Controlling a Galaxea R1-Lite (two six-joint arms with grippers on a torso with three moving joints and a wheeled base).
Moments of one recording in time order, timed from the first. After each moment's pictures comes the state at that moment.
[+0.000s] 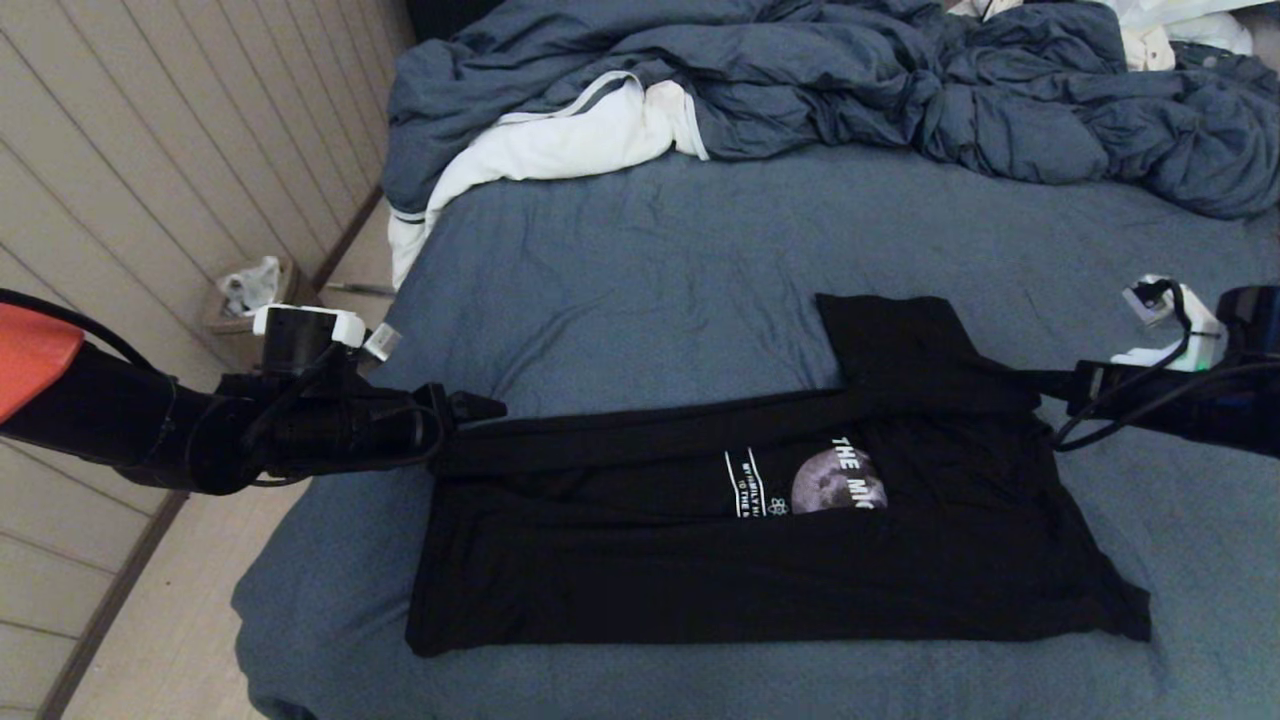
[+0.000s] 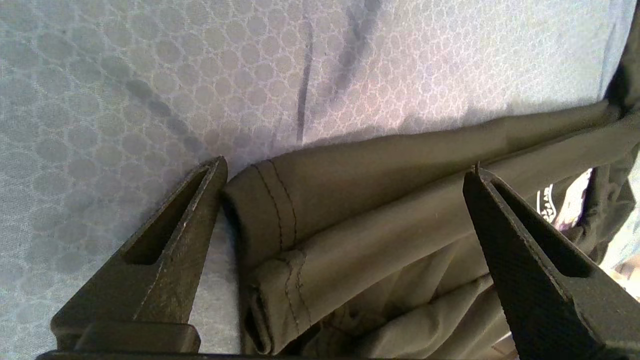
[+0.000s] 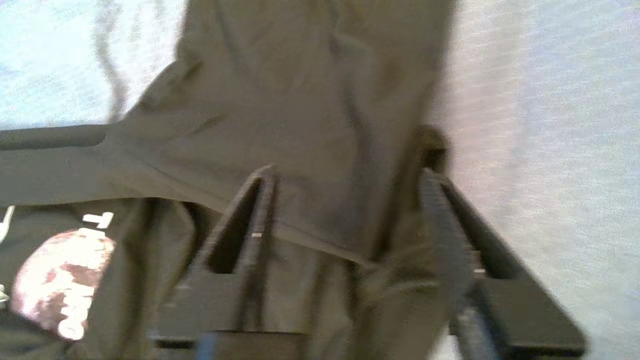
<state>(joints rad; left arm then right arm) -0.21 1.96 -1.04 -0.37 -0.45 -0.50 -0.42 1.89 -1.07 -0.44 0.70 -0.08</state>
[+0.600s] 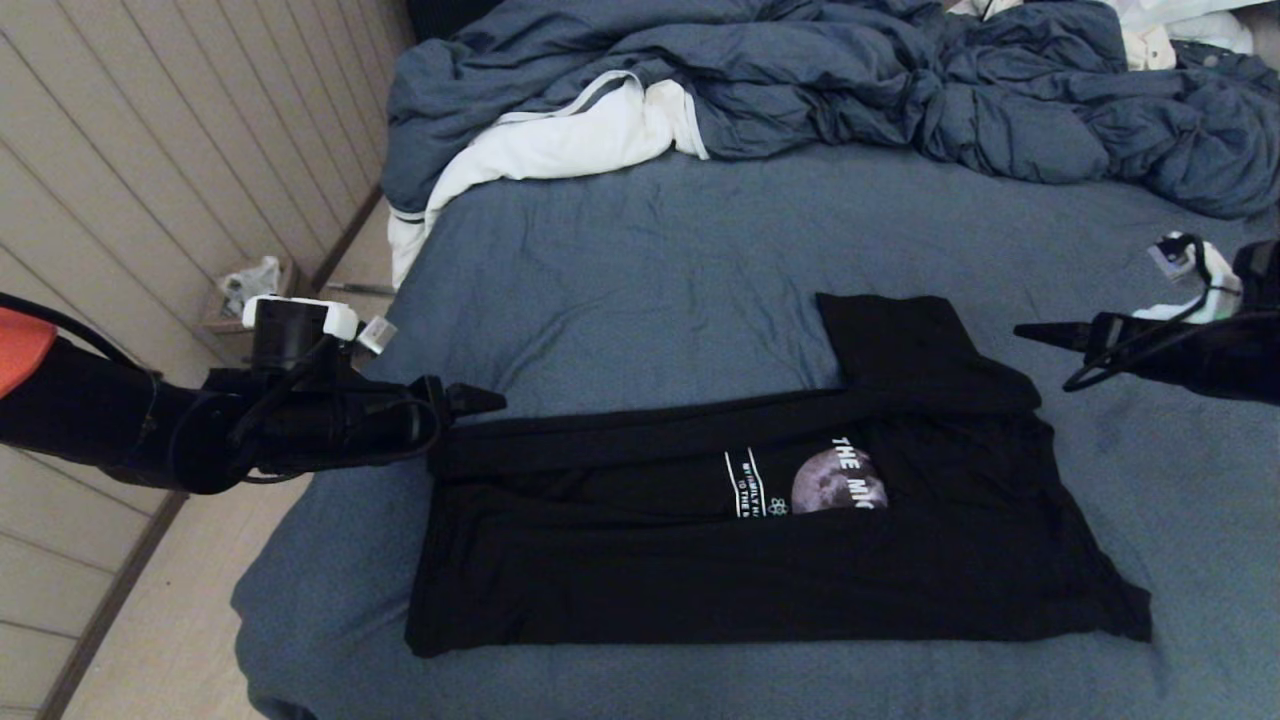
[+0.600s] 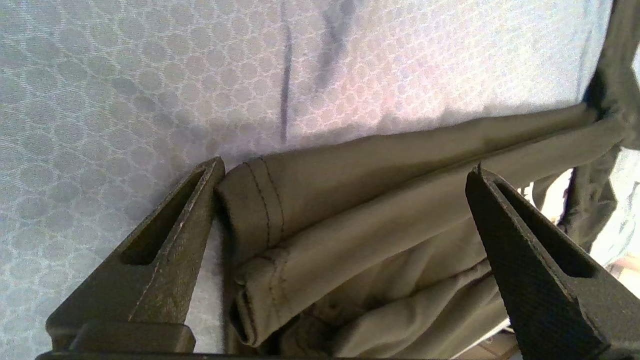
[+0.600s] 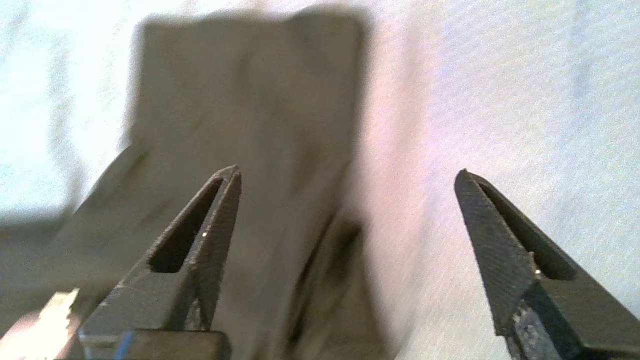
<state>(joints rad) -0.21 1.92 -1.03 -0.37 -0.45 -0.52 -0.45 1.98 -1.34 -0.32 0.65 0.00</state>
